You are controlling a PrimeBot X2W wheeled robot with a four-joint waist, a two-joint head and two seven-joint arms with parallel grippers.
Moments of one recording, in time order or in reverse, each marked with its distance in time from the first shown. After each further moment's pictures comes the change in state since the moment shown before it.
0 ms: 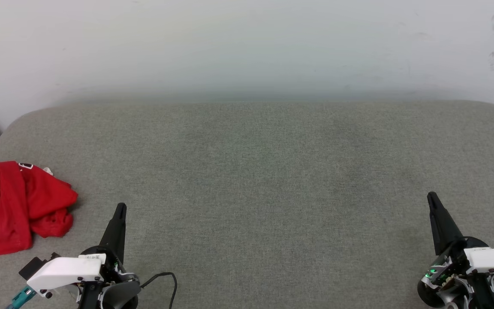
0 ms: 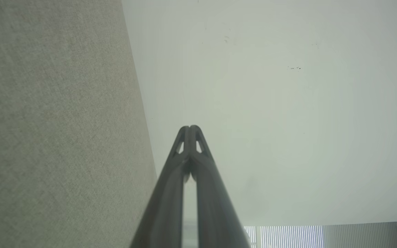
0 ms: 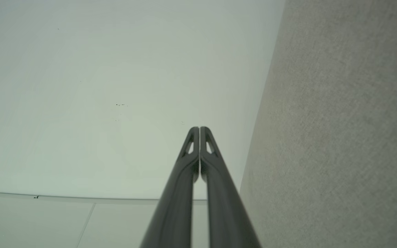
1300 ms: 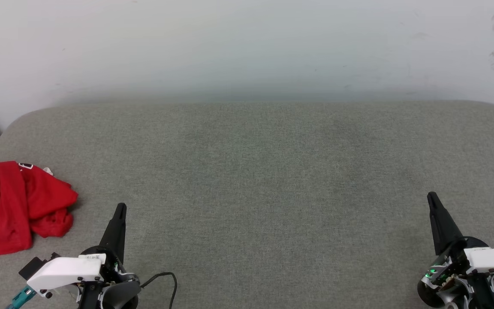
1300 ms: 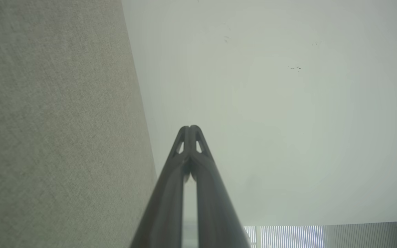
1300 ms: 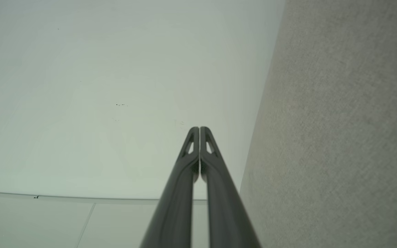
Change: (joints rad) left arm 0.000 0.000 0.000 0.000 0.000 0.000 0.000; right arm 0.000 0.000 0.000 0.000 0.000 0.000 0.000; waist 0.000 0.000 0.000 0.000
